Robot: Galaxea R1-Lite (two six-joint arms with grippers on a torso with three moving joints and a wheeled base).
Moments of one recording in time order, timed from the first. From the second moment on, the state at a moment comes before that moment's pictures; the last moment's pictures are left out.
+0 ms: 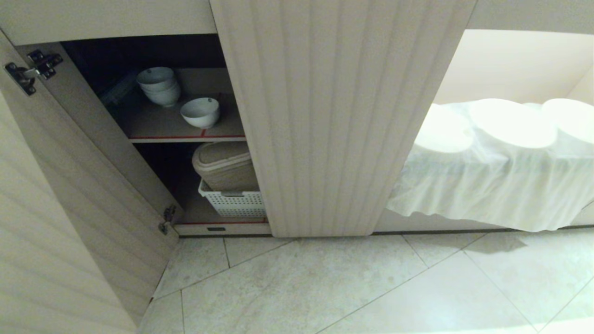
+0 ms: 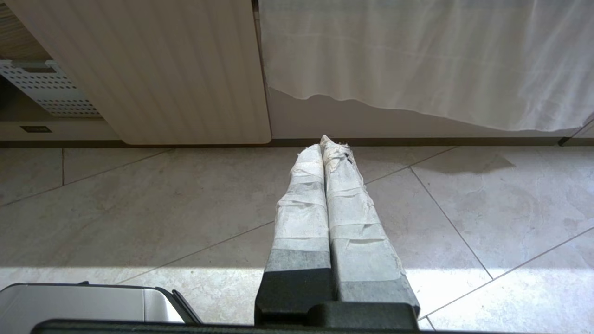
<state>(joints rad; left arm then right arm) 0.00 0.00 0.00 -0.01 -0.01 0.05 0.00 0.00 0.00 0.00 0.00 0.00</state>
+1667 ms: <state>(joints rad) 0.00 0.00 0.00 0.00 -0.01 0.03 0.00 0.00 0.00 0.00 0.00 0.00</state>
